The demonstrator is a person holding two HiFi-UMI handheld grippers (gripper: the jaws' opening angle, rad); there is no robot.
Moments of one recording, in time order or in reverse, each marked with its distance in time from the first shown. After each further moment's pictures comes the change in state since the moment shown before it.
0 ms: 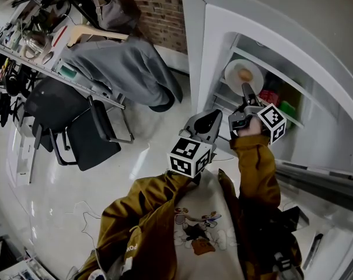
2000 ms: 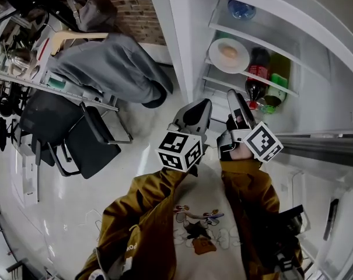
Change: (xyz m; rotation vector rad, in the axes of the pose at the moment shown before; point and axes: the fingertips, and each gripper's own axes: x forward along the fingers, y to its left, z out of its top) left arm -0.028 -0.014 -0.009 -0.013 0.004 -0.061; right arm -0.116 0.043 -0.057 -0.337 -0.042 0.177
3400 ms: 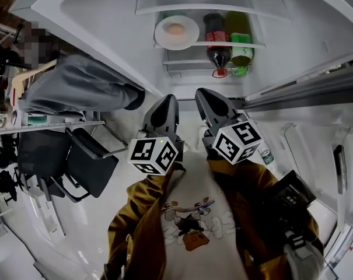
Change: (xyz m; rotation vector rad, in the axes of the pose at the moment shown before) left arm -0.020 -0.021 -0.021 -0.001 0.044 -0.035; right arm -0.064 0.008 -0.031 -0.520 0.038 -0.008
